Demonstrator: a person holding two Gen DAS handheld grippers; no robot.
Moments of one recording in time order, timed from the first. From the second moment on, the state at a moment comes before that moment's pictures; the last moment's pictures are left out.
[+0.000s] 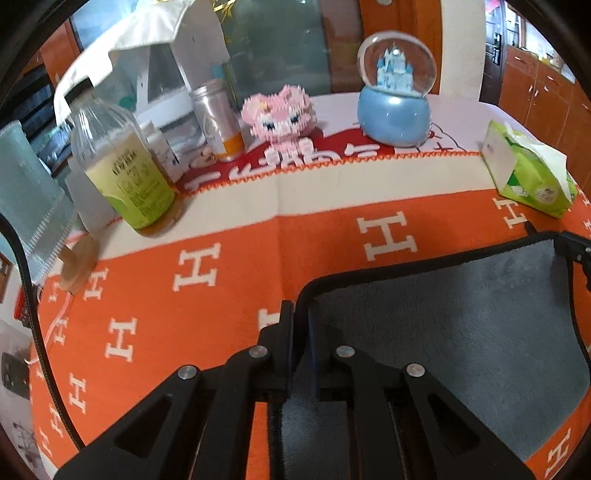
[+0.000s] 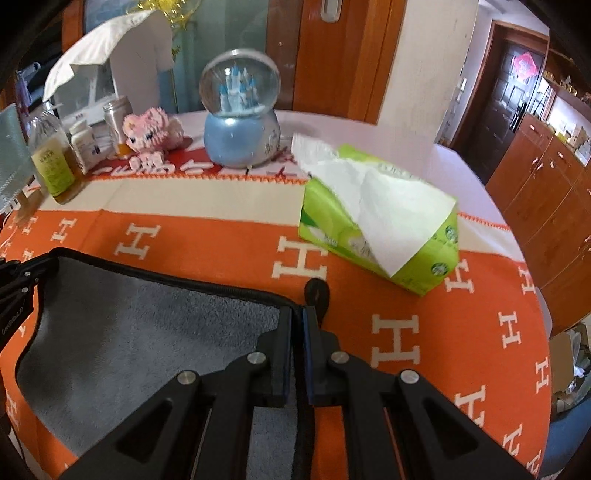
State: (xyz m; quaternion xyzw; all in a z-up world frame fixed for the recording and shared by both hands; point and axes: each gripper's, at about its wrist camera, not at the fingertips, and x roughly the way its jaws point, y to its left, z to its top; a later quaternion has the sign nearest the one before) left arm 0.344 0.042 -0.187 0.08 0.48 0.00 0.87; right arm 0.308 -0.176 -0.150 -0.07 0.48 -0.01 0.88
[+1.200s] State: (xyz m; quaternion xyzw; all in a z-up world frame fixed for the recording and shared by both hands) left arm 0.225 0.023 -0.070 0.01 0.44 -0.05 0.90; right arm 0.201 -0.140 -0.051 -0.03 0.44 0.00 0.90
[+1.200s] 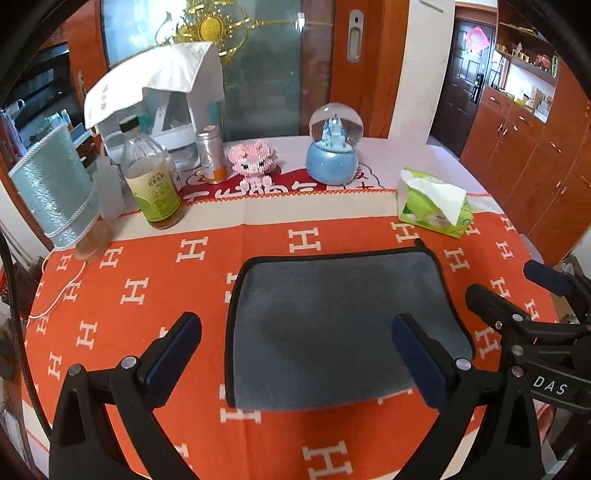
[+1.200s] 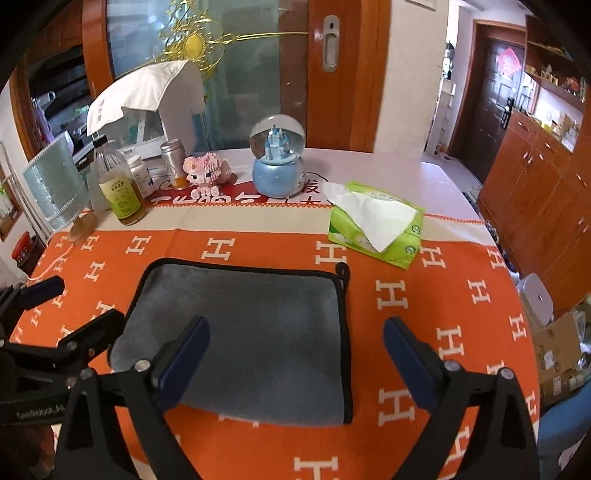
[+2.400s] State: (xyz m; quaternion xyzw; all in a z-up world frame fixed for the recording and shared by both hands) left arm 0.042 0.027 0.000 -0.02 0.39 -0.01 0.92; right arm 0.028 -0.144 0.016 -0.01 0.41 0.01 0.91
